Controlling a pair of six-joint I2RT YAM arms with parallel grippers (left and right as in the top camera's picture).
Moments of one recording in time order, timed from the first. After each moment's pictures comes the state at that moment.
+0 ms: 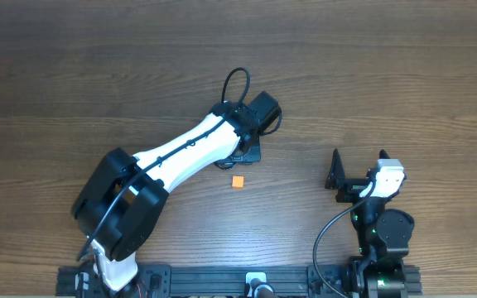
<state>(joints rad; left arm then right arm) -0.76 1.95 1.36 -0.90 -0.10 -0.81 0.00 0.04 0.01 -0.07 -0.02 0.11</state>
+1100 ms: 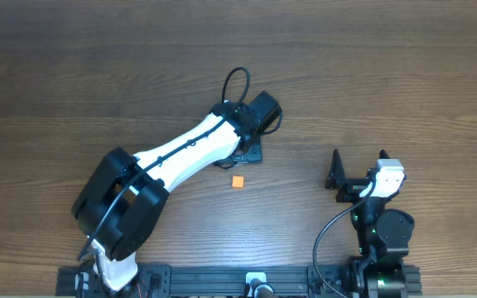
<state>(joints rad) -0.76 1.95 1.36 -0.89 -0.10 -0.82 0.00 0.04 0.01 -0.07 -0.02 0.11</state>
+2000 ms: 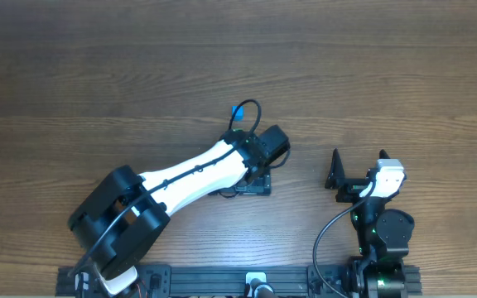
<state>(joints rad) -0.90 1.88 1.22 -0.92 -0.05 -0.89 0.00 0.04 0.01 -0.07 -0.02 0.11</state>
